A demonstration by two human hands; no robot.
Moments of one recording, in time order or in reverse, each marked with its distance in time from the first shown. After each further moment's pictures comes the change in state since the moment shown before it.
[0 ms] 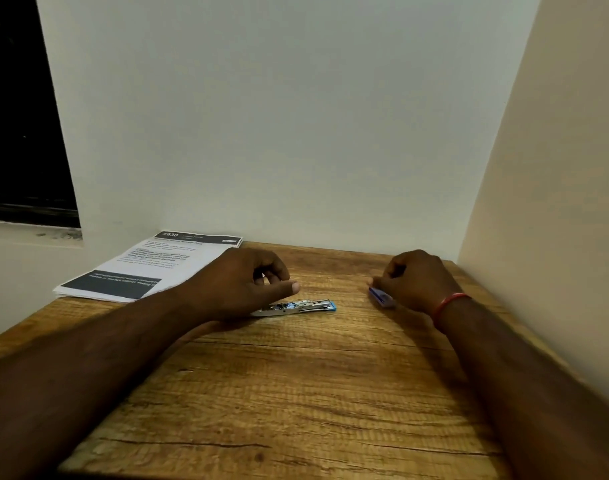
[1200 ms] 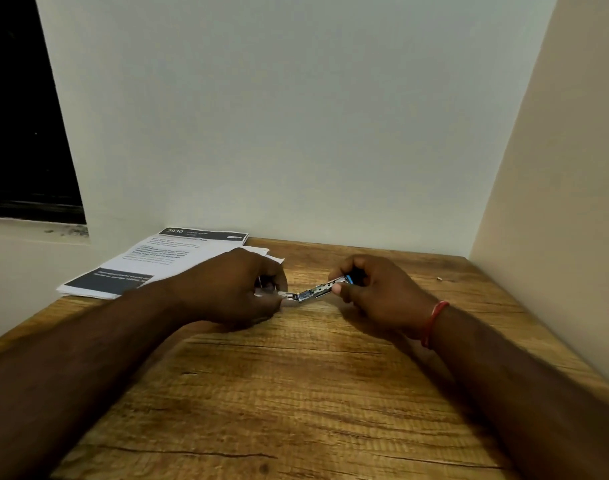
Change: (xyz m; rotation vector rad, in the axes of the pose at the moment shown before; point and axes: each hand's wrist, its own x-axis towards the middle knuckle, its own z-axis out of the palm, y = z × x) left_hand -0.005 -0.001 -0.025 0.241 -0.185 0.092; right_hand -0.033 -0.045 0.031 0.440 -0.262 -0.294
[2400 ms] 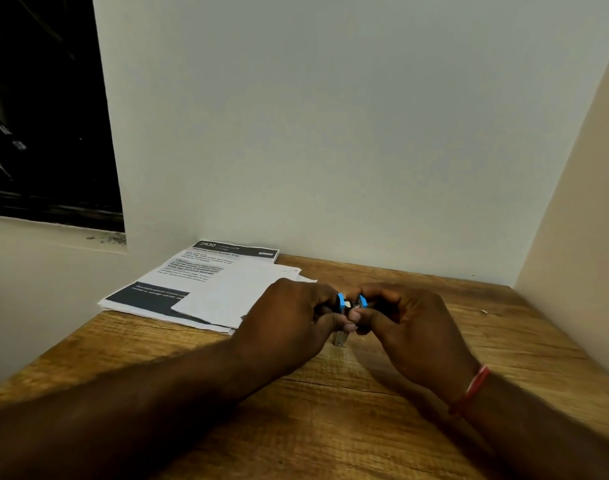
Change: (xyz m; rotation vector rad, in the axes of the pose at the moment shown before) left_hand -0.001 0.032 0.035 -0.129 0.393 -0.042; right_hand -0.017 -0.041 0.028 0.079 0.182 -0.182
